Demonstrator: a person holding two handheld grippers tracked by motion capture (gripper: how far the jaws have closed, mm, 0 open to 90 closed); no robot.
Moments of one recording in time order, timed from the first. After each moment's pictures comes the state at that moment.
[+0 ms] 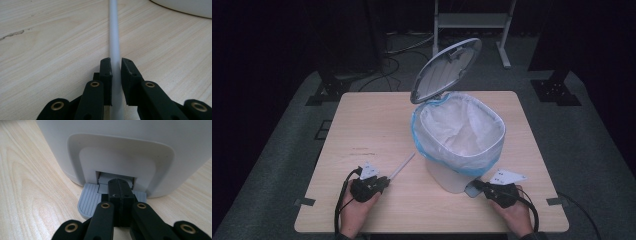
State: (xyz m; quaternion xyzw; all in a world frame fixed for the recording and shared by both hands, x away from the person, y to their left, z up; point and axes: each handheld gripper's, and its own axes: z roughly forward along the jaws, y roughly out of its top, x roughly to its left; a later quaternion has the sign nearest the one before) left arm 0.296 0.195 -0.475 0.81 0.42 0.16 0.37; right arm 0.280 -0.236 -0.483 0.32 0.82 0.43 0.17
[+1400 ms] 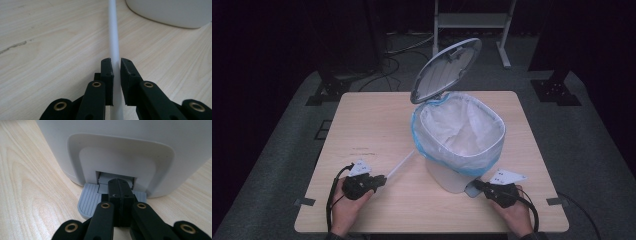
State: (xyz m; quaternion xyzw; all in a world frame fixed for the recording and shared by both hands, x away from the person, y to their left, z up) left arm 0.294 0.215 -0.452 0.82 0.38 0.13 0.41; right arm 0.280 -0.236 -0.483 0.32 0.82 0.43 0.17
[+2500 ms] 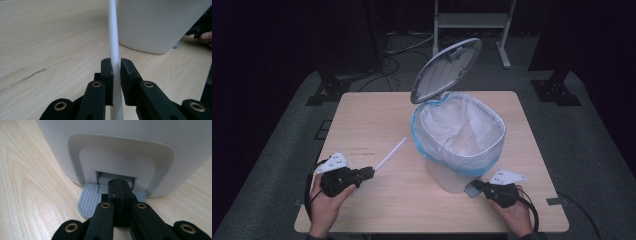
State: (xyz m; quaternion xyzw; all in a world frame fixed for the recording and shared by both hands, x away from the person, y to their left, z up) left arm 0.279 0.249 -0.395 0.79 0.35 0.12 0.49; right arm 0.280 -0.236 -0.483 0.32 0.82 0.43 0.17
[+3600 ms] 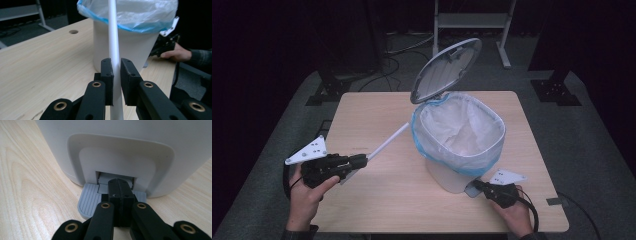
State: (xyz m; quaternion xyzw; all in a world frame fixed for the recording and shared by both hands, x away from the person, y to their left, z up) left arm 0.272 0.259 -0.321 0.79 0.24 0.12 0.56; right arm 0.279 -0.236 -0.483 0.33 0.82 0.43 0.17
